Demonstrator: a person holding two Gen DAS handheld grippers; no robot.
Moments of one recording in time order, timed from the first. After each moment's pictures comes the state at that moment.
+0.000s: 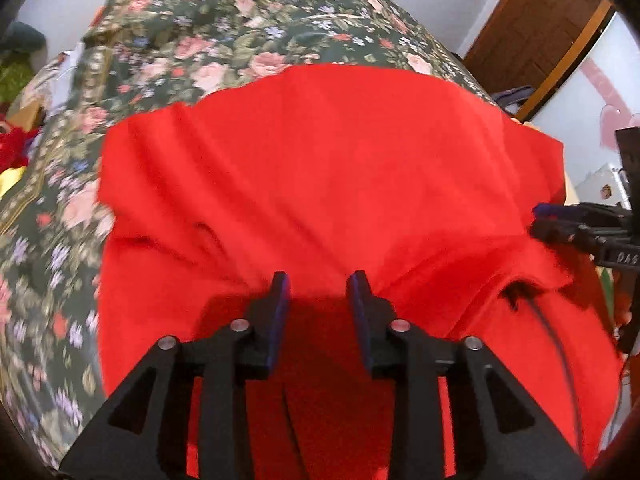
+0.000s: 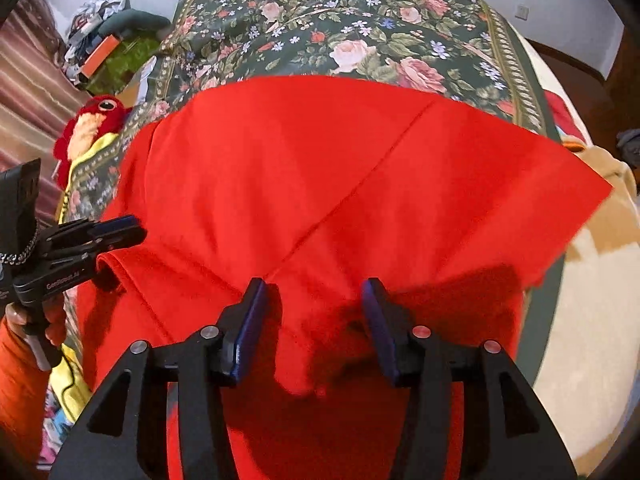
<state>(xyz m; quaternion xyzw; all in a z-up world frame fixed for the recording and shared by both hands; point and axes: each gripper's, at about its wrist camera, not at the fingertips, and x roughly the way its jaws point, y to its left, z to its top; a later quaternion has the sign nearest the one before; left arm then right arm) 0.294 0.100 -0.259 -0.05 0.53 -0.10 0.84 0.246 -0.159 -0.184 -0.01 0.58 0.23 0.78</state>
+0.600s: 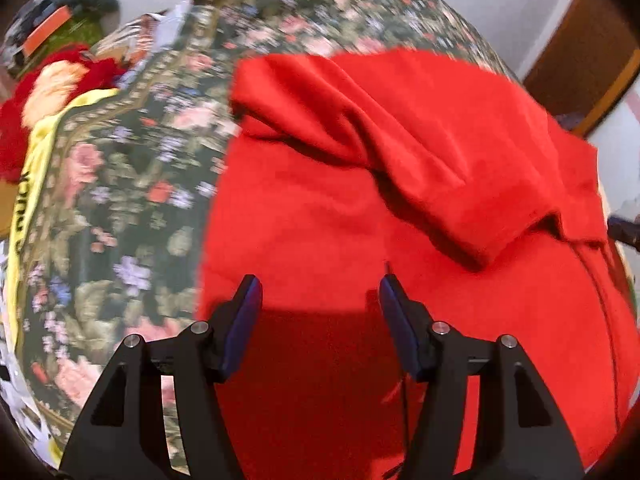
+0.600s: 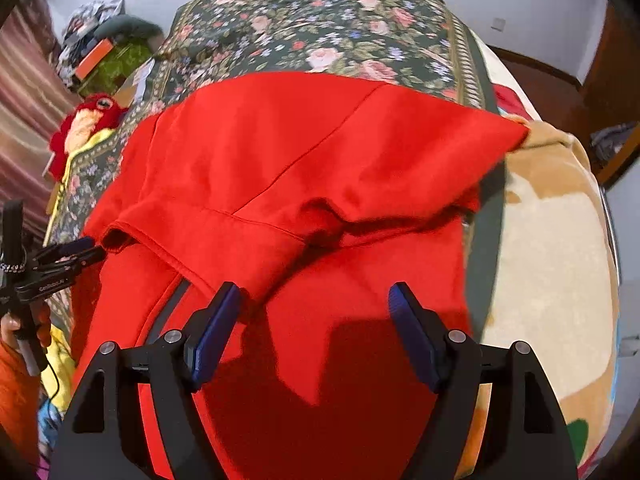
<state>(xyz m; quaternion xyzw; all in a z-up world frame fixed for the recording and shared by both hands) 0.217 0.158 -0.255 -0.08 0.54 0.01 0.84 0.210 -0.192 -0.161 -0.01 0.56 0.19 0.81</state>
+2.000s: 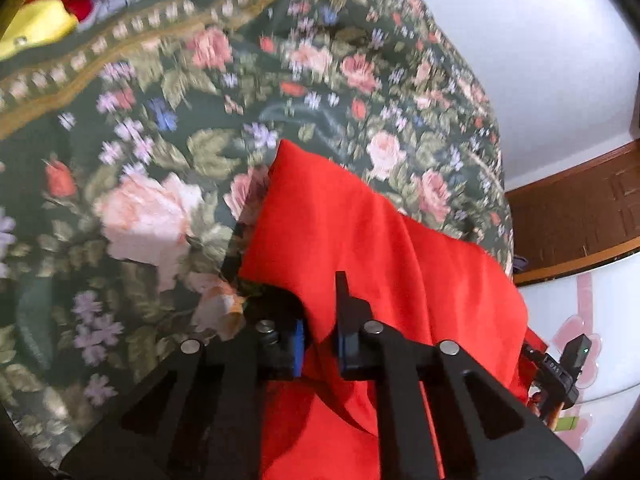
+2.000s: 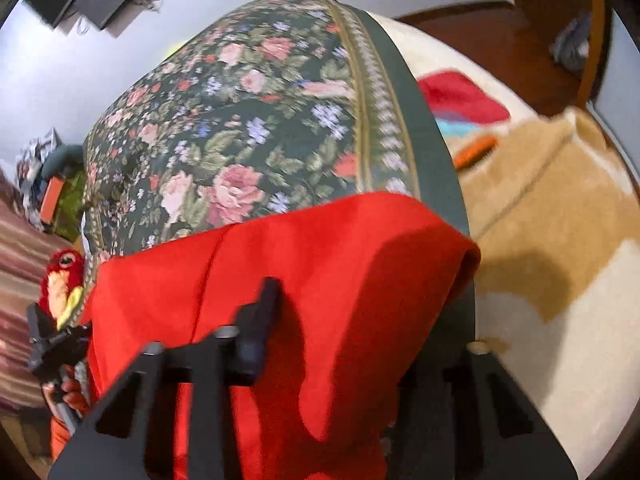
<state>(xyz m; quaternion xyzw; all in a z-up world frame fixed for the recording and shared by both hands) 0.369 0.254 -0.298 -0.36 0.49 -0.02 0.80 0.339 -0.245 -0.195 0.16 0.53 0.11 0.83</state>
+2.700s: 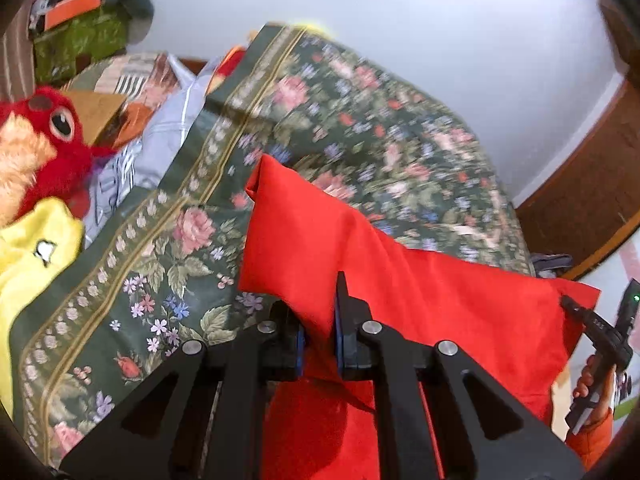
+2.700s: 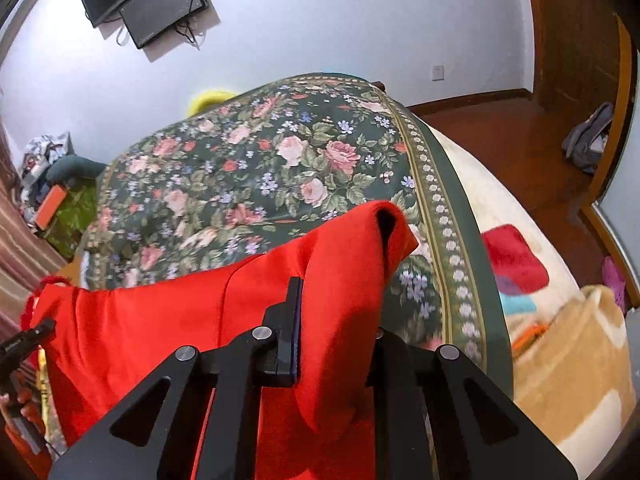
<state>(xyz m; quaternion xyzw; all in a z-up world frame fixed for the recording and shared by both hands) 0.432 0.258 -0.219 -0.22 0.42 0.03 0.88 0.413 -0.188 -0.152 0.09 0.43 0.10 0.89</state>
